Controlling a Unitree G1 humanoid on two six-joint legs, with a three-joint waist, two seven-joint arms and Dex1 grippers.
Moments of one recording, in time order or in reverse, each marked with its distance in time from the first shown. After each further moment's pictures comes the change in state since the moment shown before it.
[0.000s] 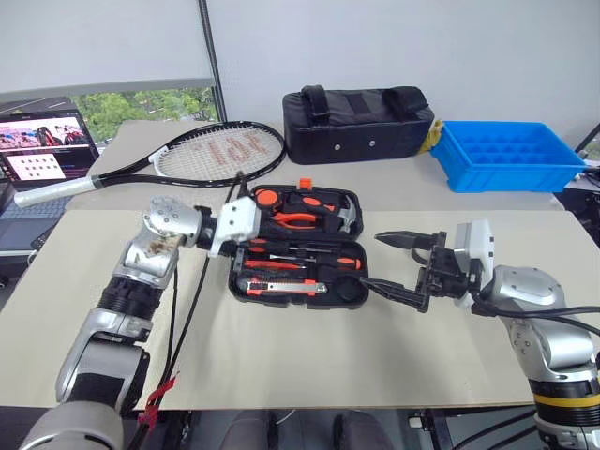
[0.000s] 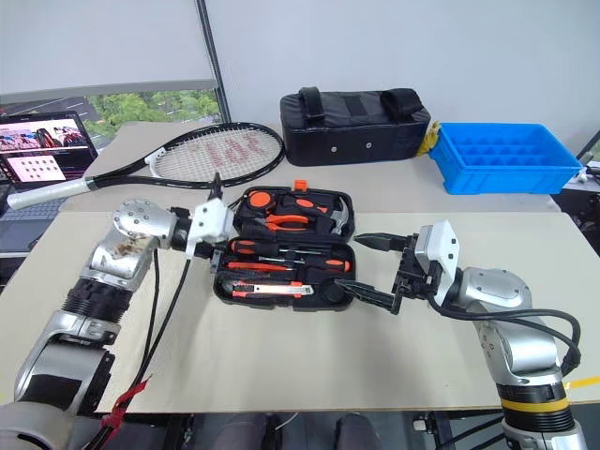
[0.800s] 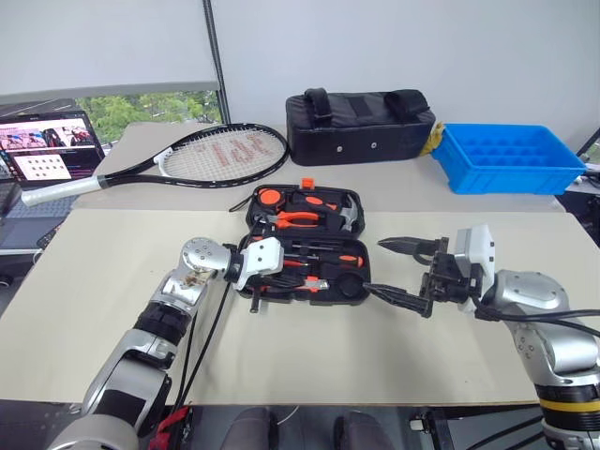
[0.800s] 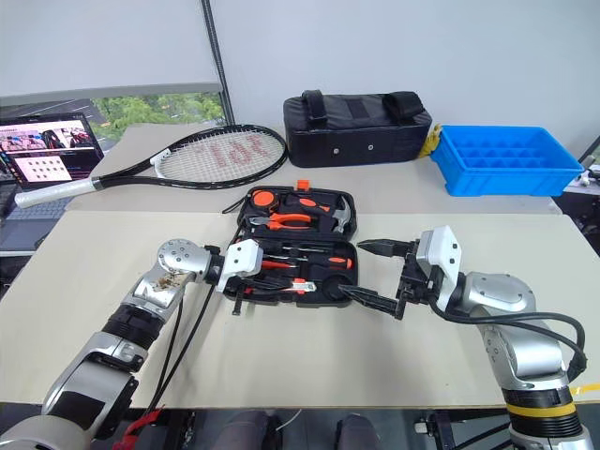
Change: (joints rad) left arm 0.114 -0.113 -0.118 0.152 0.120 -0.085 0.083; right arm 0.037 -0.030 0.000 -0.001 -0.002 0.000 0.001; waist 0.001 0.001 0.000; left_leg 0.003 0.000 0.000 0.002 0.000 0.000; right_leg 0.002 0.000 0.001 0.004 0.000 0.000
